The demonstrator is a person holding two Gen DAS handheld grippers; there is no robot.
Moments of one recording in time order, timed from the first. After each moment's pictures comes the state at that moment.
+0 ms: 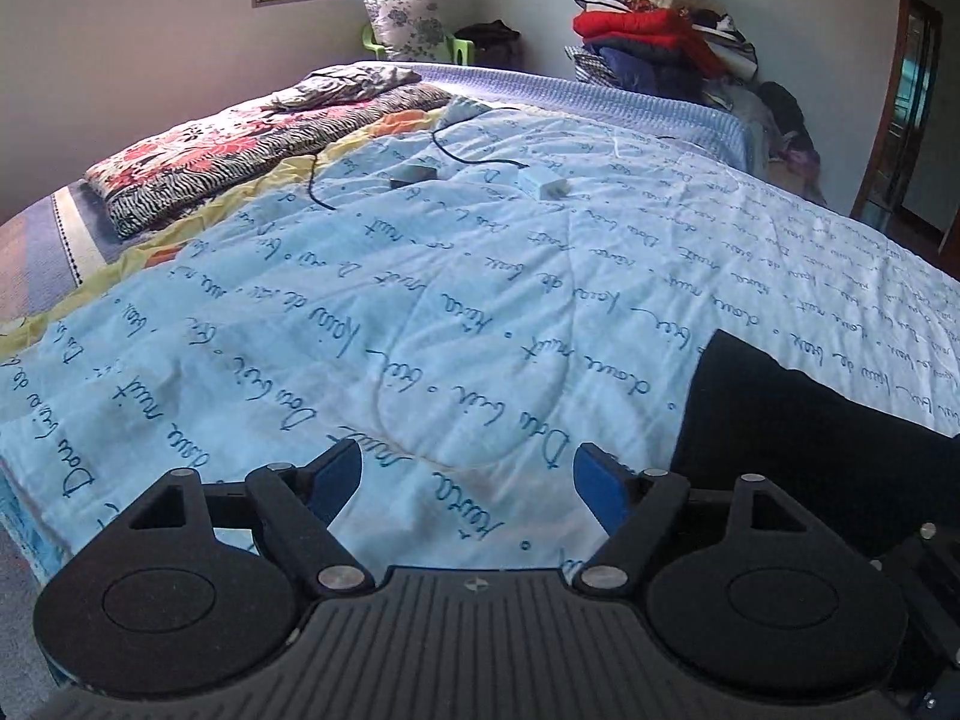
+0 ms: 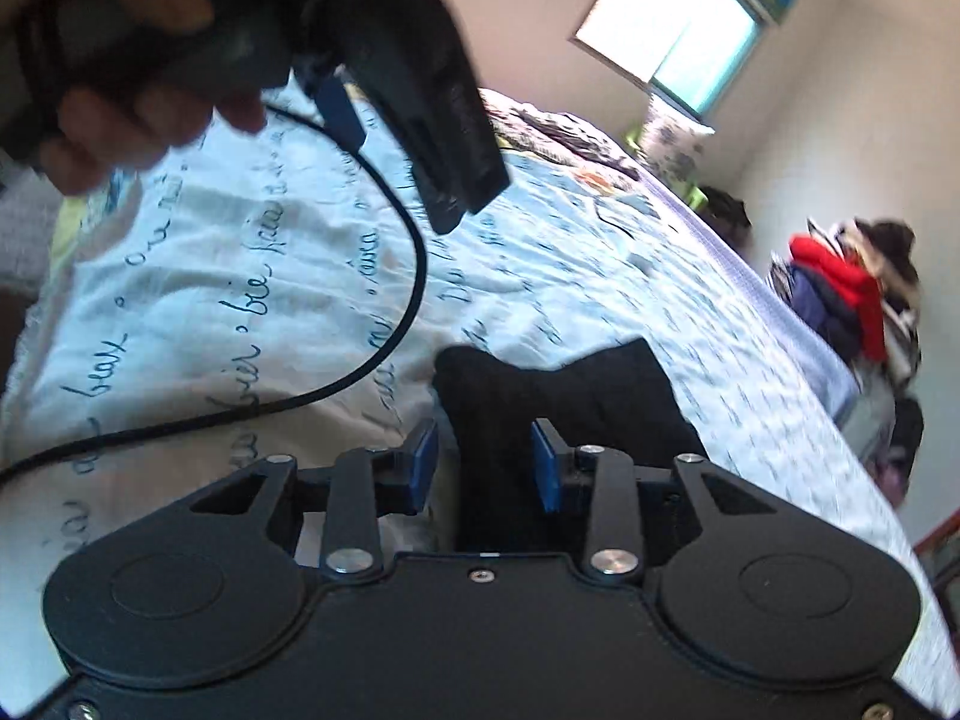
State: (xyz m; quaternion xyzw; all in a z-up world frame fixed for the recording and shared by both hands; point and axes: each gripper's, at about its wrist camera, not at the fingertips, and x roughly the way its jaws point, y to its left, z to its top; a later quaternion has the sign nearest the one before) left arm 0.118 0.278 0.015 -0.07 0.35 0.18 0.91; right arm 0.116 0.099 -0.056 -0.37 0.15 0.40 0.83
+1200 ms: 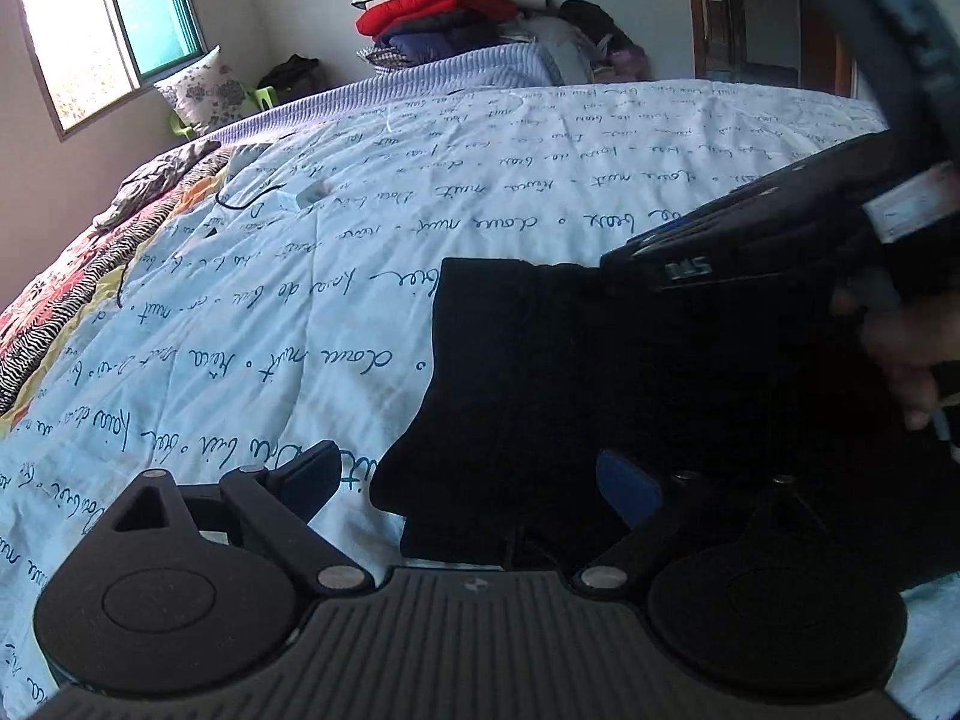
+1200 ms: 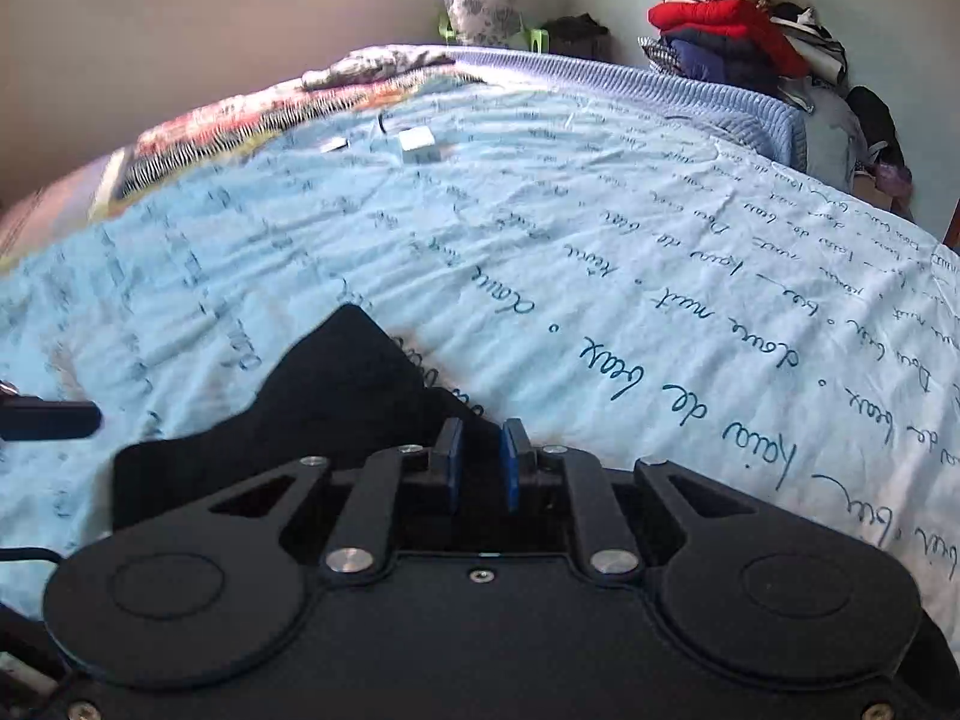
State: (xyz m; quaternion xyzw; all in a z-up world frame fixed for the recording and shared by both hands) left arm 0.160 0.159 -0.035 0.10 0.37 0.03 0.92; right arm 0.273 0.018 -0.041 -0.07 0.30 0.31 0.90
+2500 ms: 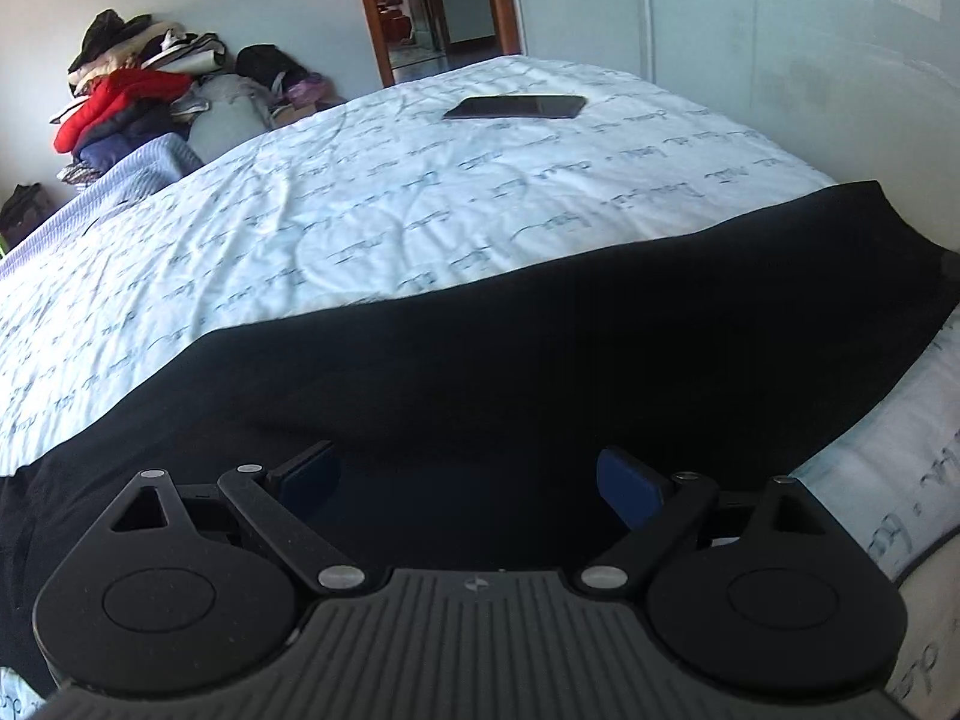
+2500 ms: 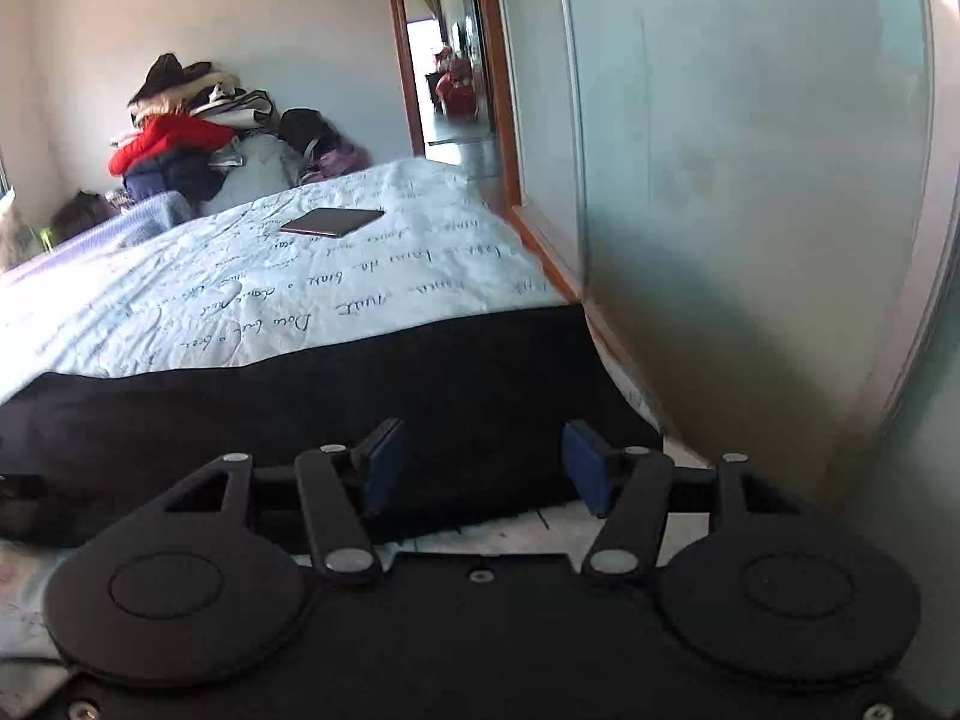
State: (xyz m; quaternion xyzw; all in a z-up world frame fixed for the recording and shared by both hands) left arm 0.105 -0.168 -0.033 0.19 0.36 -0.23 0.88; right arm -0.011 -0.474 -0.064 0.14 0.29 -0.14 0.94
